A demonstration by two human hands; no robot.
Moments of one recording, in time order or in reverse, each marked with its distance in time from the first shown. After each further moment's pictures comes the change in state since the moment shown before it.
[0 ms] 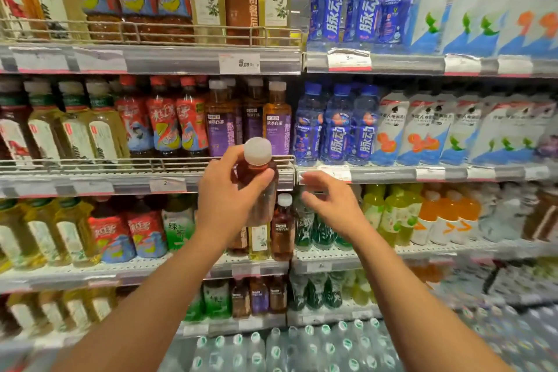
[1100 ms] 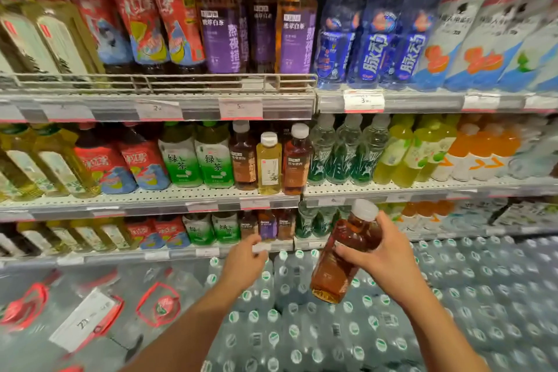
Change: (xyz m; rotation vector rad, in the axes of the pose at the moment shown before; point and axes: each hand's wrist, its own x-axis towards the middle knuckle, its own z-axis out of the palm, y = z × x) left_hand -0.196 -0.210 0.065 0.287 -0.687 -0.737; right_hand -0.164 0.065 0.039 0.089 -0.007 0.457
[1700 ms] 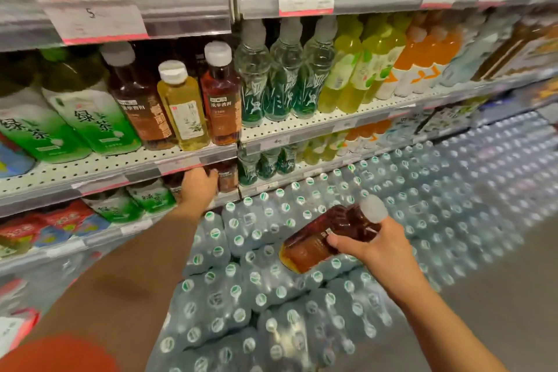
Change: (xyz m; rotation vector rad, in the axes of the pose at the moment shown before) left_hand 0.180 -0.010 0.075 0.225 -0.003 -0.057; right_hand -0.052 0.066 -0.008 0.104 0.130 0.348
